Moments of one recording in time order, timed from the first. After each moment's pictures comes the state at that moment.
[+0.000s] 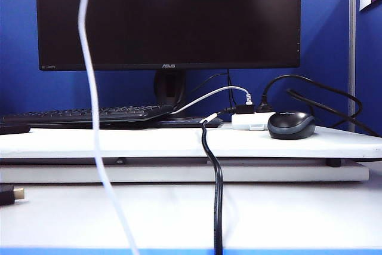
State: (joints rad) left arm -0.31 0.93 1.29 -0.02 0.83 -0.46; right arm 0.69 1.77 2.36 -0.66 -1.08 0.01
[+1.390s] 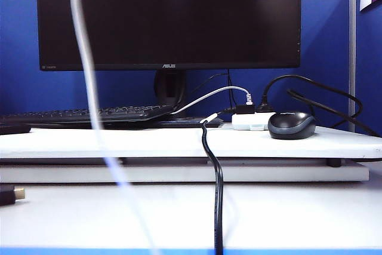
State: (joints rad) left arm -0.30 0.96 1.32 -0.04 0.61 -0.28; right arm 0.59 1.73 2.37 -0.92 -0.90 0.00
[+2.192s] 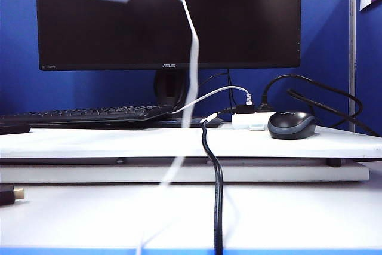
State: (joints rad) left arm -0.30 1.35 1.32 -0.51 0.47 -0.12; right arm 0.57 1.71 2.36 -1.15 -0.52 -0.13
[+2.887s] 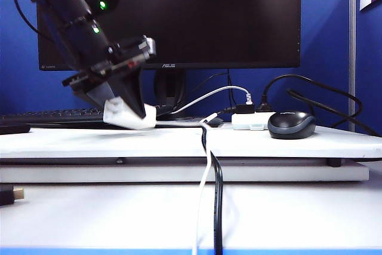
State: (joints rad) left arm -0.42 1.75 1.32 -0.59 0.24 0.10; right arm 0.57 1.71 2.36 -1.15 -0.52 -0.13
